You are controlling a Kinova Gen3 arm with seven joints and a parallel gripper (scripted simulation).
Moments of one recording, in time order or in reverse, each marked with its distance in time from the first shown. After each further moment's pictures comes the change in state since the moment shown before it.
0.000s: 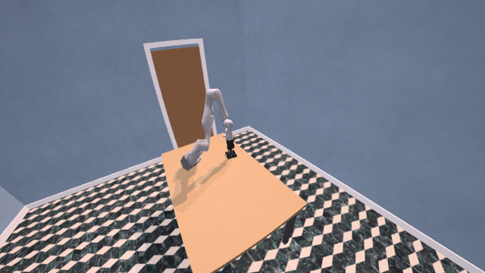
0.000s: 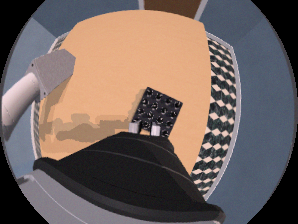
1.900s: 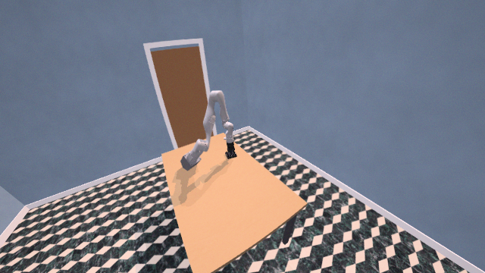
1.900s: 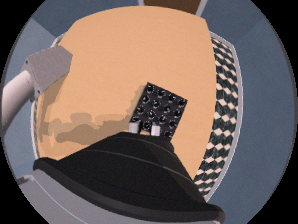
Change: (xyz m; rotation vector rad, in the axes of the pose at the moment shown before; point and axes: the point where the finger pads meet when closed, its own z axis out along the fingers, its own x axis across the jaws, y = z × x) arm -0.002 0.002 0.028 -0.004 -0.007 0.004
